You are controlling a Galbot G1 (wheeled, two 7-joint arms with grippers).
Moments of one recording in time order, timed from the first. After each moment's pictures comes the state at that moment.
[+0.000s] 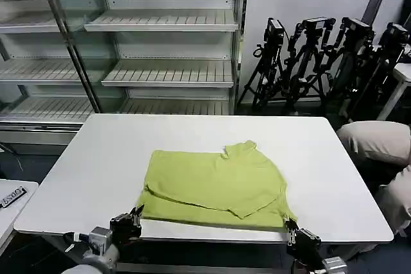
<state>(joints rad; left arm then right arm) 1.55 -1.01 -0.44 -2.19 -0.42 0.54 -0.21 -1.80 1.18 0.58 2.30 0.26 -0.33 0.07</state>
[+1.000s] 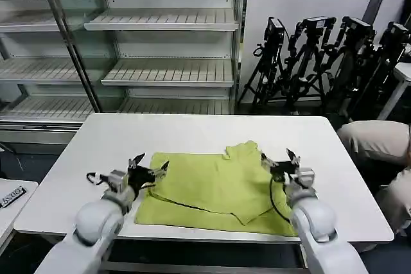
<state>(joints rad) 0.95 -1.03 -0.25 -1.81 -0.46 0.55 -0.07 -0.87 1.25 0.31 1.70 0.39 -0.50 0.21</state>
